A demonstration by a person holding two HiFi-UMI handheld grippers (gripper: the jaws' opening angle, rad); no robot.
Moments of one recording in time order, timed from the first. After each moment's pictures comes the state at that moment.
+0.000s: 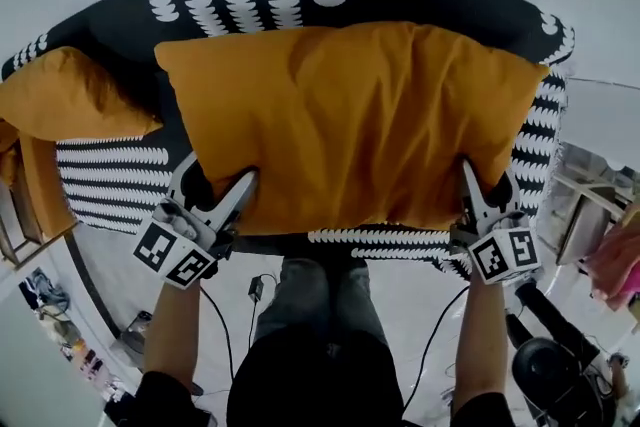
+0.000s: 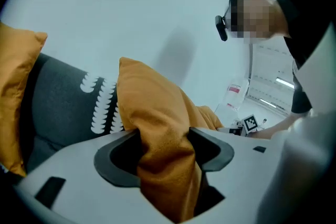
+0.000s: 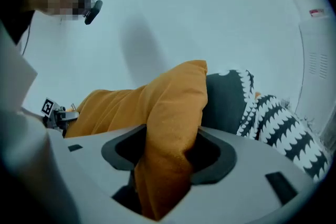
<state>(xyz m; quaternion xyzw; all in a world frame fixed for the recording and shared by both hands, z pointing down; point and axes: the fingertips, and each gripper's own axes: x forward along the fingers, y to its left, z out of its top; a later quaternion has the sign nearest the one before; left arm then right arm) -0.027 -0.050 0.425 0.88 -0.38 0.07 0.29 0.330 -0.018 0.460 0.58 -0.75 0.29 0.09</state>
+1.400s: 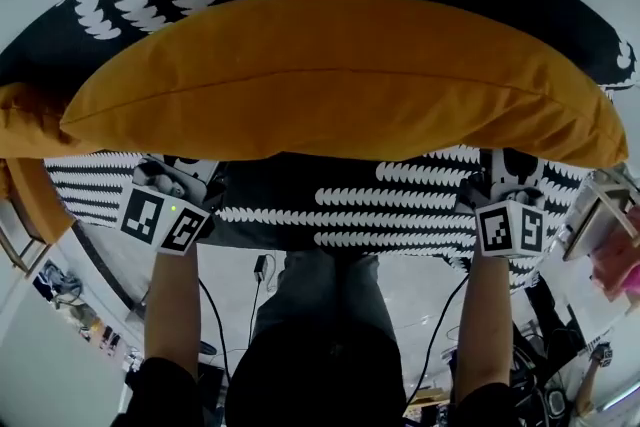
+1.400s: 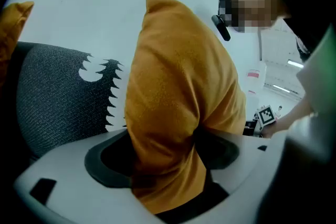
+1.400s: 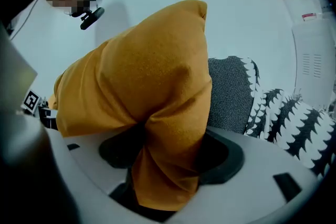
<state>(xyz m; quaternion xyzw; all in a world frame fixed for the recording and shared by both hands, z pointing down) -0.051 -0.172 0.513 0.86 -0.43 0.12 0.25 0.335 -0.121 0.538 0.67 -0.70 0.25 0.09</state>
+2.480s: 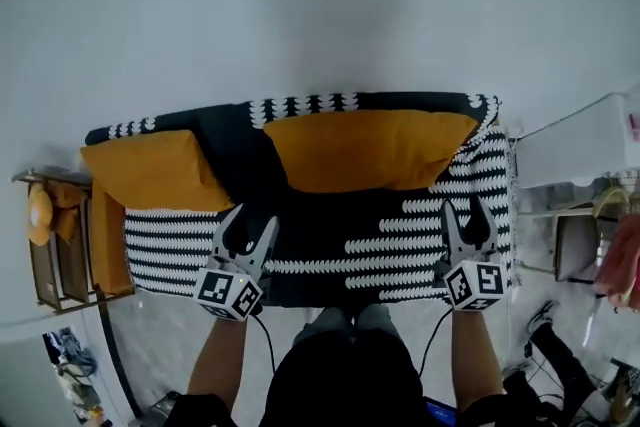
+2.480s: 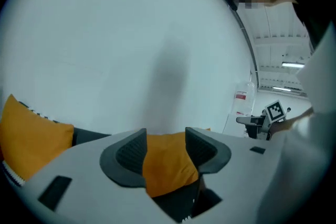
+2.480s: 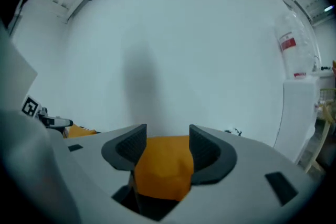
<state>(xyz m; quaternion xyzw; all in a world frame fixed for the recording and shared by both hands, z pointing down) -0.104 -0.040 0.255 0.87 -0.46 0.06 0.17 0.263 0.006 0.252 0.69 -0.71 0.17 0.04</state>
